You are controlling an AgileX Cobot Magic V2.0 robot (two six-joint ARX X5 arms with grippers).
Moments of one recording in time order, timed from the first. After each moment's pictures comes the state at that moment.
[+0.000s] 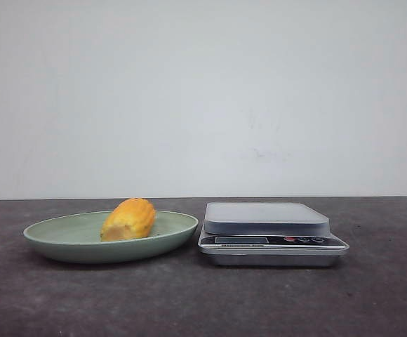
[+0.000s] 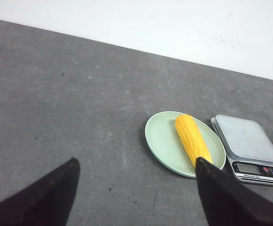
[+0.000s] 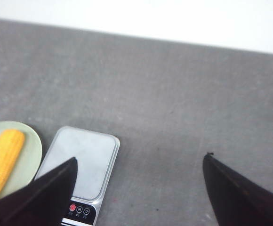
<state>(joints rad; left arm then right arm) -0.33 0.01 0.97 -1.23 -0.16 -0.31 0.34 0.95 1.53 -1.05 0.11 0.13</state>
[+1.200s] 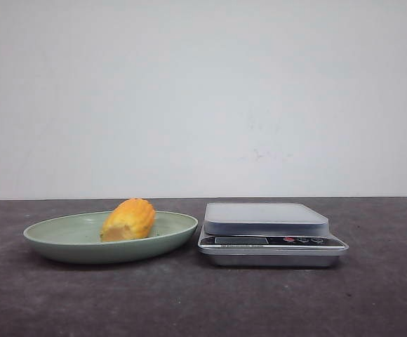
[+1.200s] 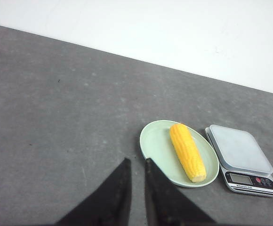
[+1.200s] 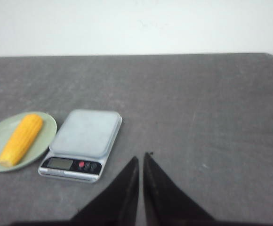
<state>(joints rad) -0.33 0.01 0.97 -1.20 -0.16 -0.33 0.34 0.24 1.09 -1.17 0.11 0.20</state>
